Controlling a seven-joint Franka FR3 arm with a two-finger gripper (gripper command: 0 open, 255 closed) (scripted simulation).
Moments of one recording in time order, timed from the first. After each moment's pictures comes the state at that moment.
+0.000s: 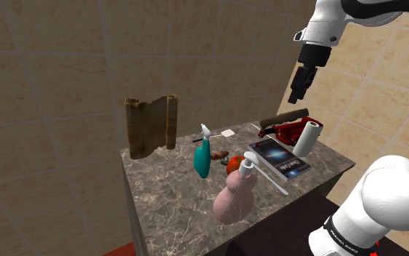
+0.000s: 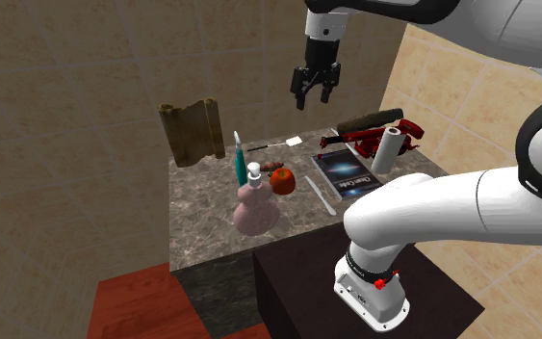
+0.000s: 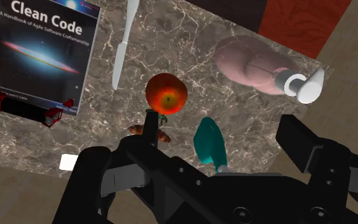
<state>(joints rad) 0.02 -0.74 -0.03 -2.26 0.06 1.49 -0.13</state>
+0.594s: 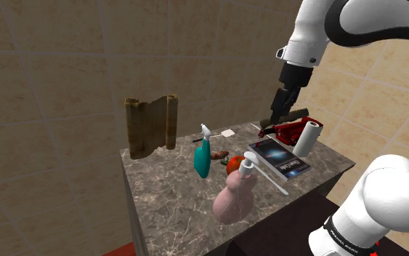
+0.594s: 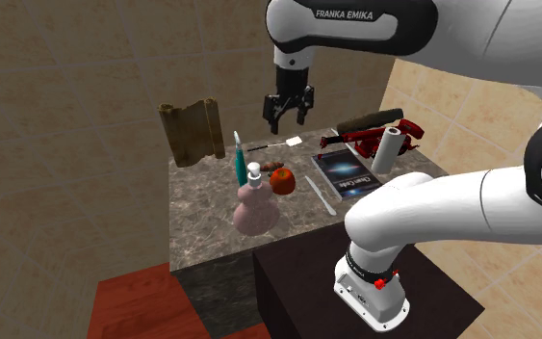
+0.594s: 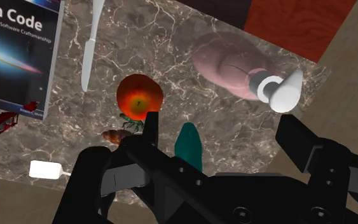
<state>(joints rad) 0.07 -0.75 0.12 -2.39 0.14 1.62 0.01</state>
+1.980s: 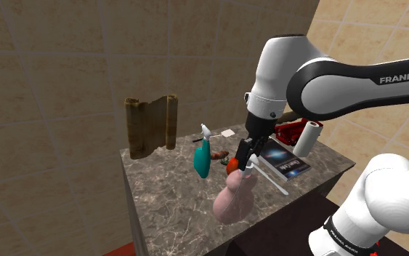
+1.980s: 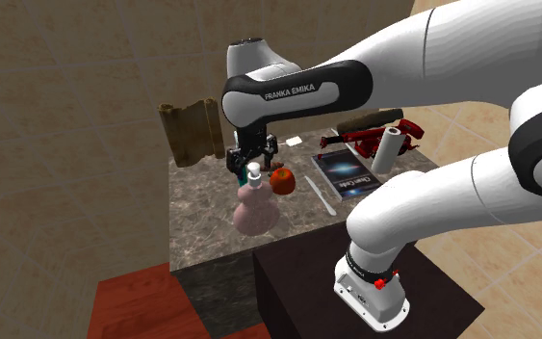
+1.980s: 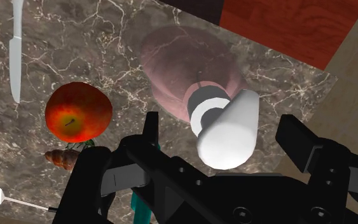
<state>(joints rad) 0.14 -0.62 0.38 -2.57 0.26 1.95 0.22</state>
